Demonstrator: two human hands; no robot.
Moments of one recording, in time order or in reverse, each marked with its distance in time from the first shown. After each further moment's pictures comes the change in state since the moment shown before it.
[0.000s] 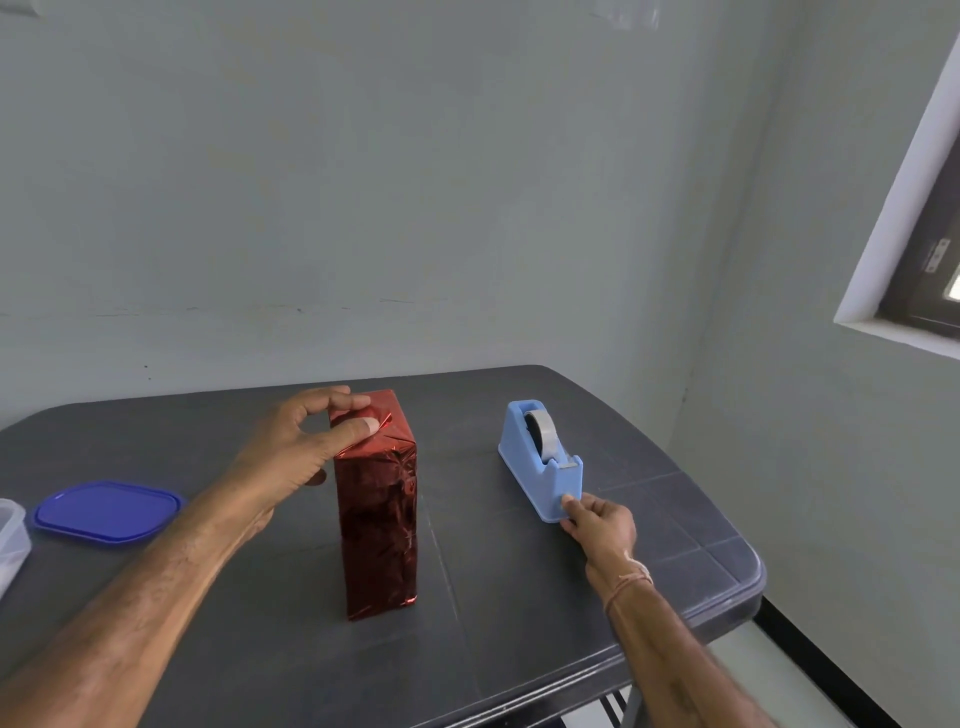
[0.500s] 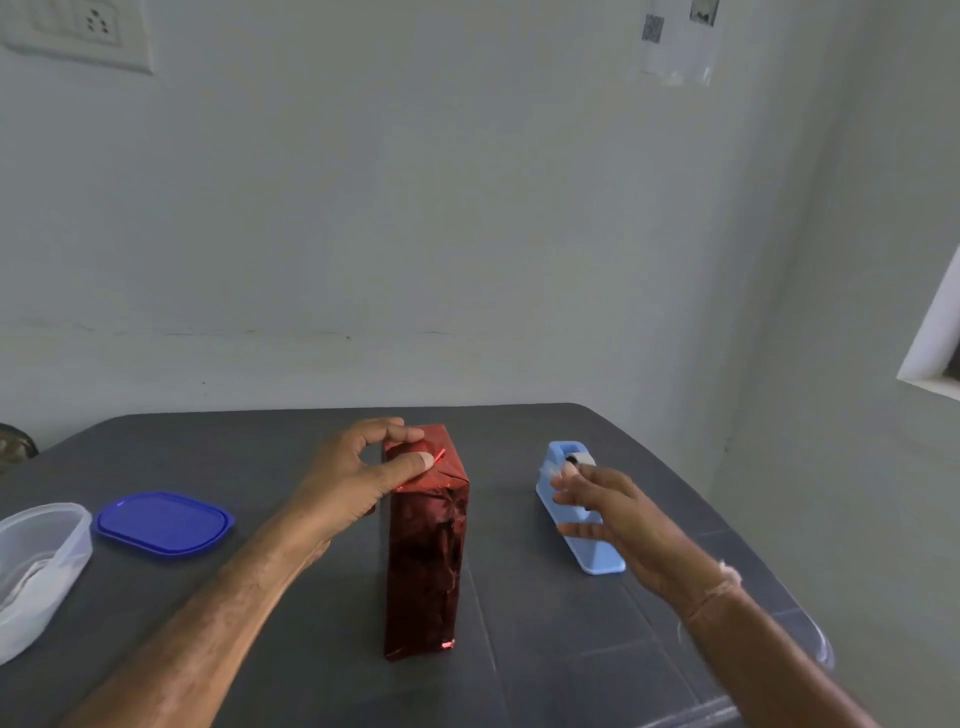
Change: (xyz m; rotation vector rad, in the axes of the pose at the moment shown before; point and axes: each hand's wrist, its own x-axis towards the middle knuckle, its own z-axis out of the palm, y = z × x) left_hand 0.003 -0.004 -0.004 -0.004 0.018 0.004; right_hand -0.074 -0.113 0.016 -0.191 -0.645 -0.228
